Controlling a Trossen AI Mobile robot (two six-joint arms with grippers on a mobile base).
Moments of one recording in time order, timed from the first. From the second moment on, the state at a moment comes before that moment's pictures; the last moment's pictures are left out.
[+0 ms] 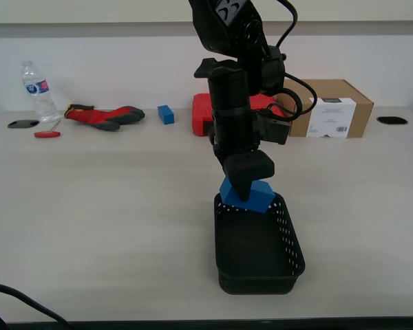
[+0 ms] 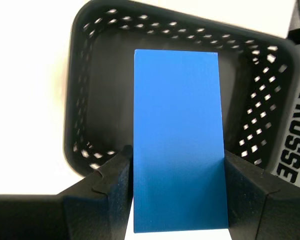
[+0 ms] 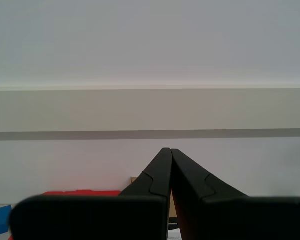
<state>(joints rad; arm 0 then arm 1) 0.00 1.05 0.52 0.56 -0.01 0.00 -0.82 2.29 1.43 -0.68 0.24 0.57</state>
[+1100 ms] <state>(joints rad) 0.00 1.05 0.52 0.56 -0.01 0.00 -0.83 2.28 1.48 -0.77 0.27 0.58</state>
